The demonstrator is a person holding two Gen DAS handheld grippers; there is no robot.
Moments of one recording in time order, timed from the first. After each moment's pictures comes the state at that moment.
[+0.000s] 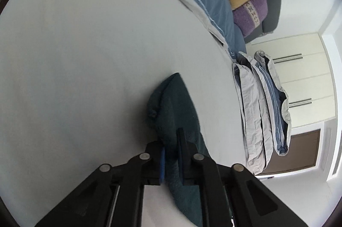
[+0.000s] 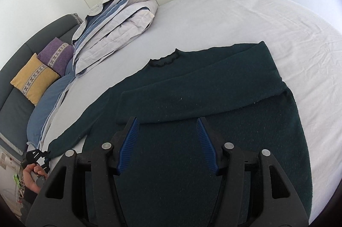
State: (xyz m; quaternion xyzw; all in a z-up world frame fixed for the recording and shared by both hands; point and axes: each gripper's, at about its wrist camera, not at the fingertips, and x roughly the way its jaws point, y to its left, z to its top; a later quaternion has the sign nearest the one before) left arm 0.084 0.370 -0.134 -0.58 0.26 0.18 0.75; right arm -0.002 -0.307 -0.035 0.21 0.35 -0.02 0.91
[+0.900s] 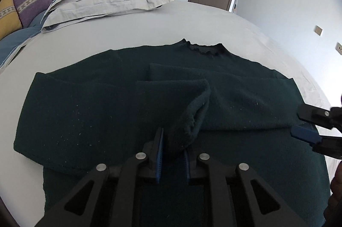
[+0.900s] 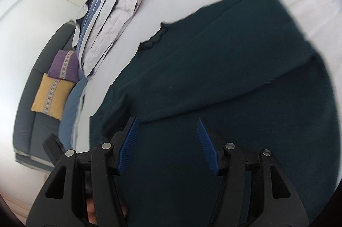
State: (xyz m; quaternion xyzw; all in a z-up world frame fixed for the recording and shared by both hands) left arm 0.161 -0.081 -0.101 -0.03 0.41 -0.13 0.90; right arm 0.082 -0.377 -0.105 0.38 0.44 0.06 0.81
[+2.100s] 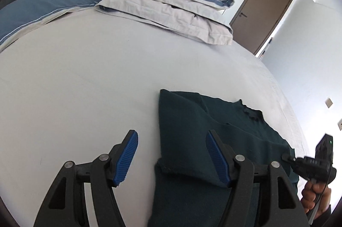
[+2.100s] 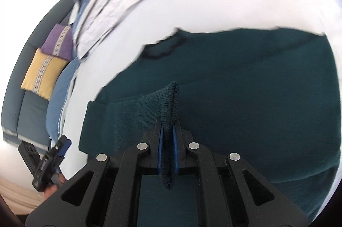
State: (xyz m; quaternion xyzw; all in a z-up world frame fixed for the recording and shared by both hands) left arm 0.191 0.086 -0.053 -0.20 0.39 -0.04 0.90; right arm 0.172 -0.394 -0.108 0.30 0.48 0.06 0.82
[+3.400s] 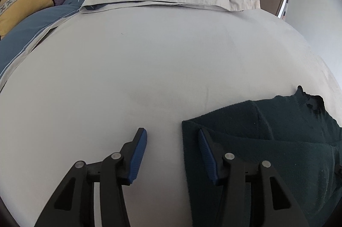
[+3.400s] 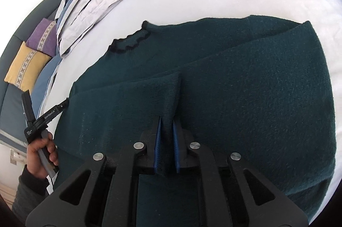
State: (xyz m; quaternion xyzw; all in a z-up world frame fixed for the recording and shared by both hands) left arm 0.313 0.069 -0.110 -0.05 0.45 0.02 0.89; right arm 0.156 -0.409 -0.136 0.24 0.48 0.02 0.84
